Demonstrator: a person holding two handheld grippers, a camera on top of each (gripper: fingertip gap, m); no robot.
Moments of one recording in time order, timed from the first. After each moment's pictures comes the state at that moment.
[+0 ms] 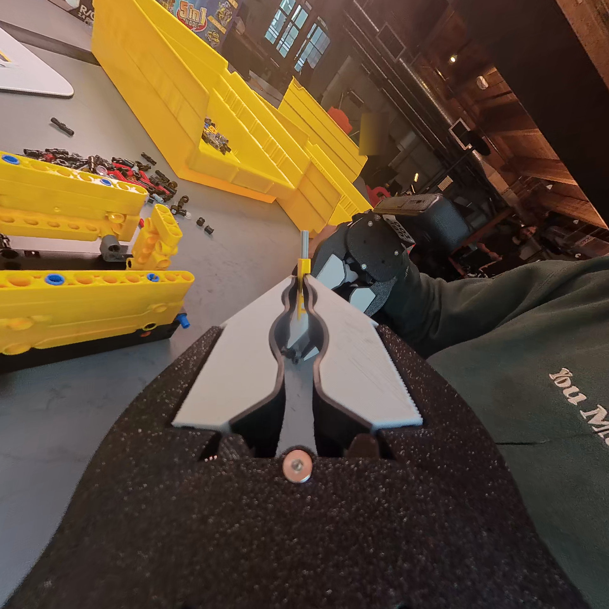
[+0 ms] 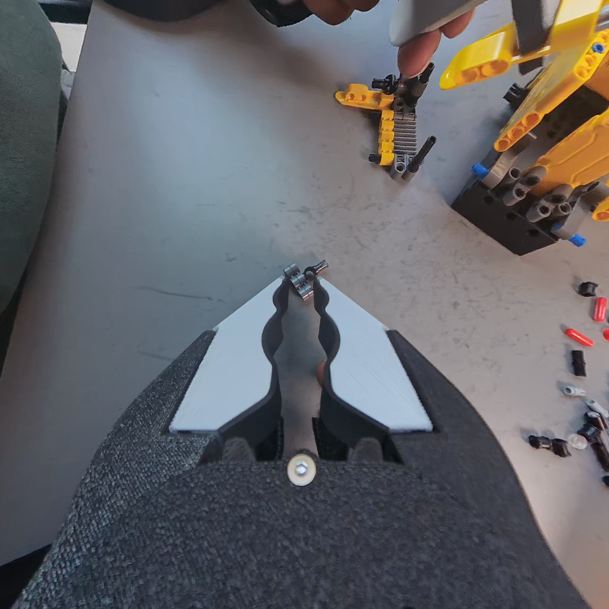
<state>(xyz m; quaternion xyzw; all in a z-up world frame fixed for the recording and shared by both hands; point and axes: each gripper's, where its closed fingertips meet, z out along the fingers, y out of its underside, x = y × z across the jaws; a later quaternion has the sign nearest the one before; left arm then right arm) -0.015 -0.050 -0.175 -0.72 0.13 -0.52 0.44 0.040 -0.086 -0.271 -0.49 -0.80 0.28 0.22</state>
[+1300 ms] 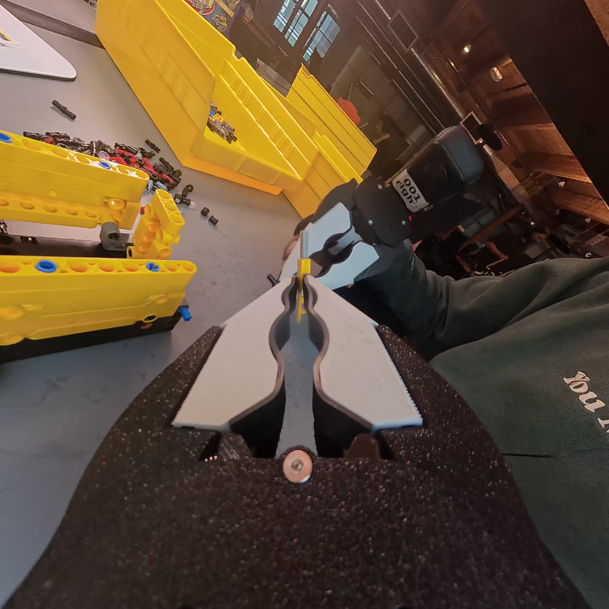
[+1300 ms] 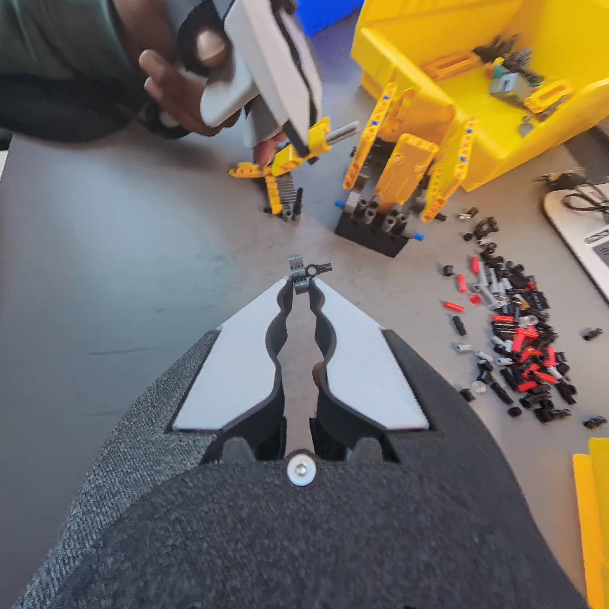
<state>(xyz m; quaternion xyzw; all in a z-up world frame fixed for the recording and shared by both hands) -0.012 -0.049 -0.184 -0.74 0.13 -0.51 0.43 0.021 -0.038 -0.232 -0.54 -0.70 0.32 0.34</state>
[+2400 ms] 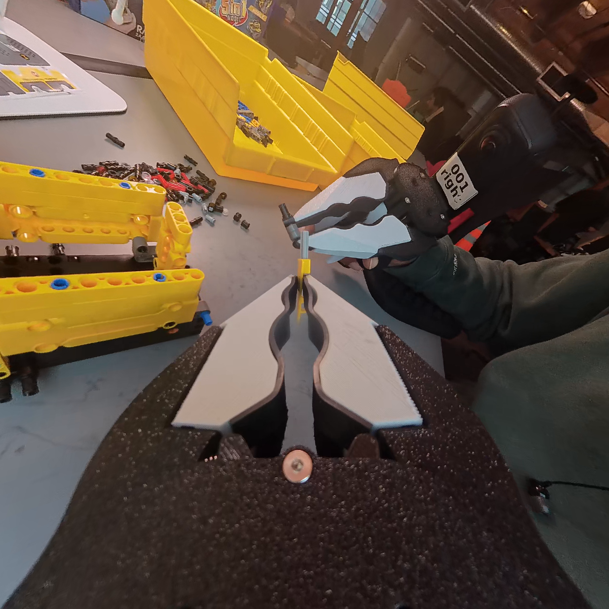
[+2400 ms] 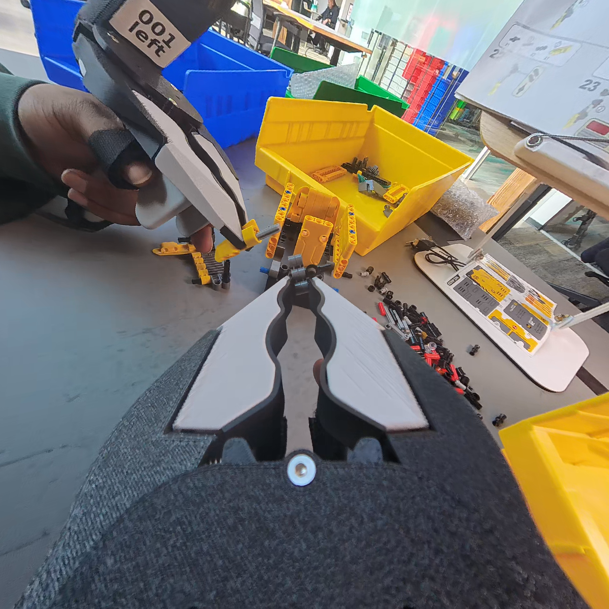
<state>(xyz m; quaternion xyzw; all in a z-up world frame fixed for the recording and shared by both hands) -0.010 -0.041 -0.193 -0.76 0.15 -0.42 0.47 0.003 -0.007 -0.192 -0.53 -0.60 0.31 0.52</state>
